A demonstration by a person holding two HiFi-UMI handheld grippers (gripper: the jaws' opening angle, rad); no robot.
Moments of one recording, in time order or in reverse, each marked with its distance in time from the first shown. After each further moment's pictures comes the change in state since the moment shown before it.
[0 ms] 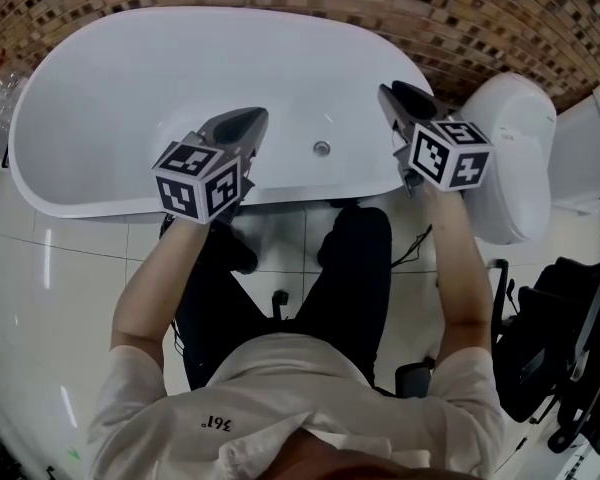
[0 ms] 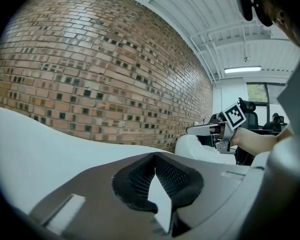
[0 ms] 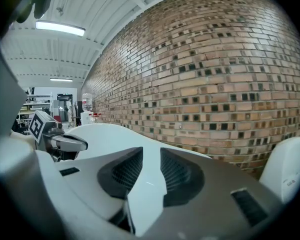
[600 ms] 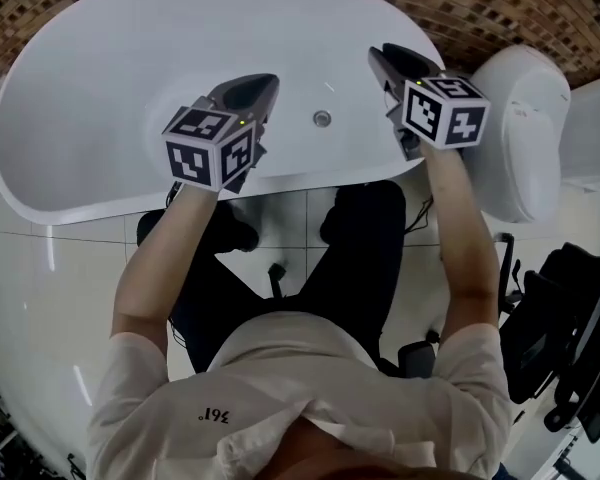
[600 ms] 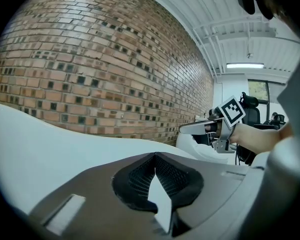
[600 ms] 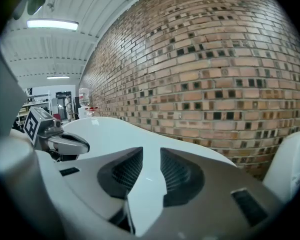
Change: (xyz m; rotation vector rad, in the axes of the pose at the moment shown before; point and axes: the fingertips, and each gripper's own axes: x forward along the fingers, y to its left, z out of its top) left arm 0.064 0.021 -0.020 -0.002 0.082 -0.020; right arm 0.067 -0.022 -0.026 0.024 0.093 0.009
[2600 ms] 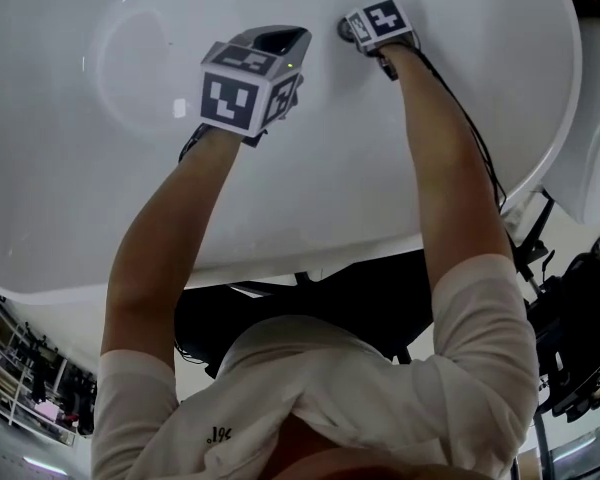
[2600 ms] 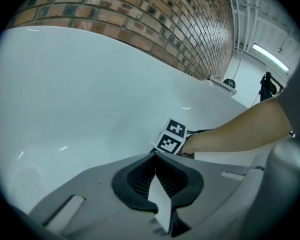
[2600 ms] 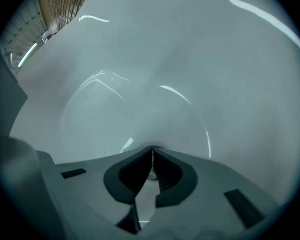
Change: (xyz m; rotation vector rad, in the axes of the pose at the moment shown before) left arm 0.172 0.119 -0.236 -0.138 0.522 -0.071; right arm 0.303 -0.060 -0.449 0.056 0.940 0.095
